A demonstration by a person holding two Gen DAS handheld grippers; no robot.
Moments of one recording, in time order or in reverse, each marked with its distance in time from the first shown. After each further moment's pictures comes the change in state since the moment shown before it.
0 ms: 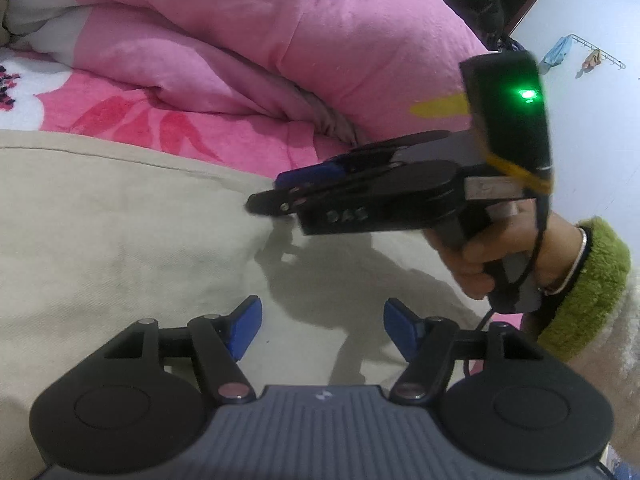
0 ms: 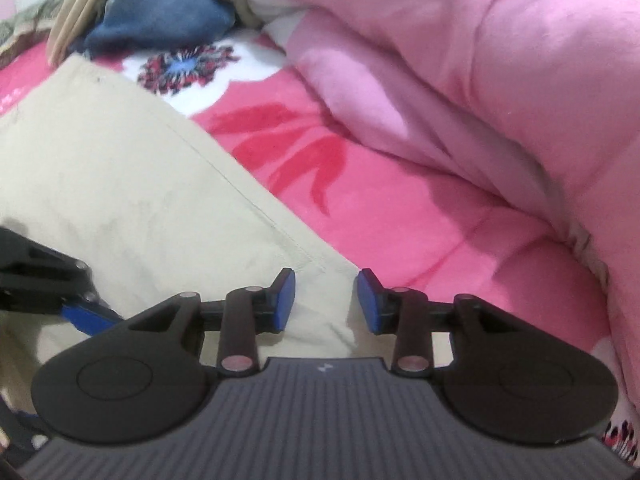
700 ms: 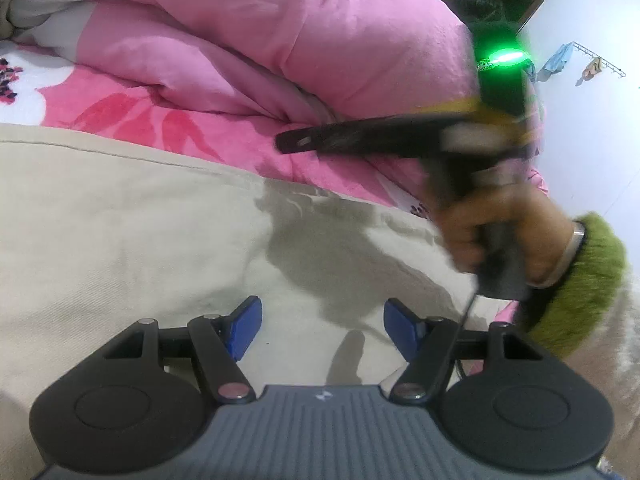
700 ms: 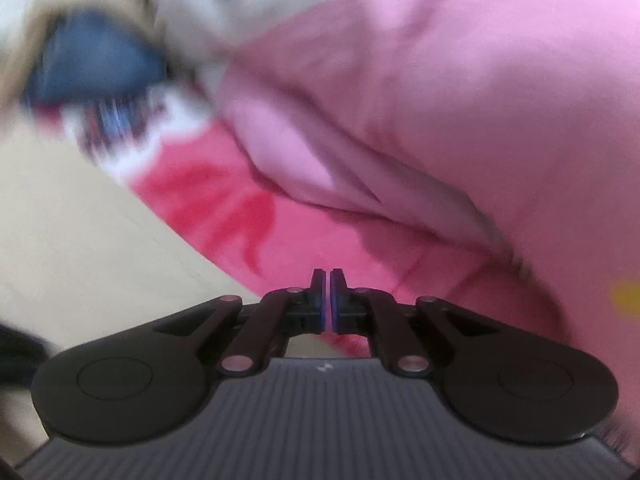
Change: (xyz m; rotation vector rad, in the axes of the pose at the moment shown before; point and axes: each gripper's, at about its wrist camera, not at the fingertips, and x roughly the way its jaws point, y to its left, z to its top) left arm -0.002 0.005 0.001 -0.020 -0.007 -0.013; right arm -0.015 -0.021 0.014 0.203 -0.077 -0.057
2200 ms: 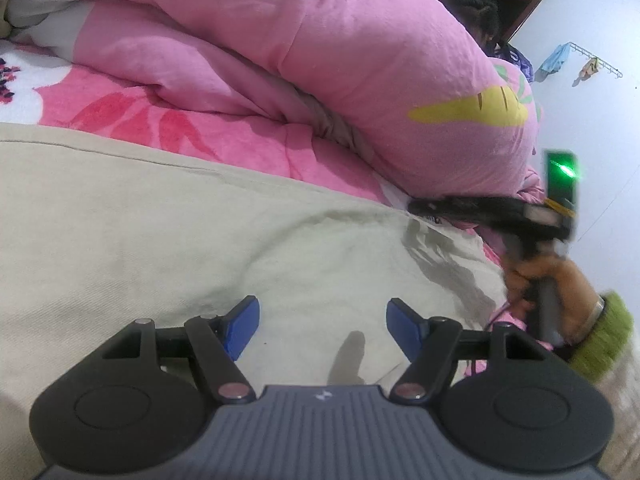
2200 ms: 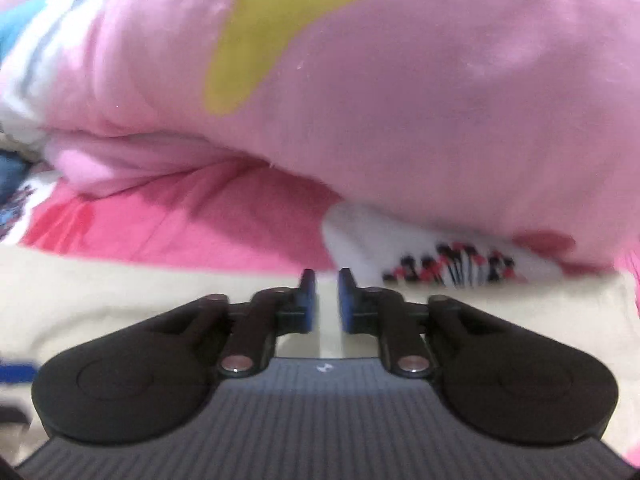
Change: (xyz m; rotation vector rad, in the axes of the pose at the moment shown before) left arm 0.001 0.001 0.001 0.003 -0.003 -0.012; right arm -0.062 -0.104 -0.098 0.417 -0.073 -0.313
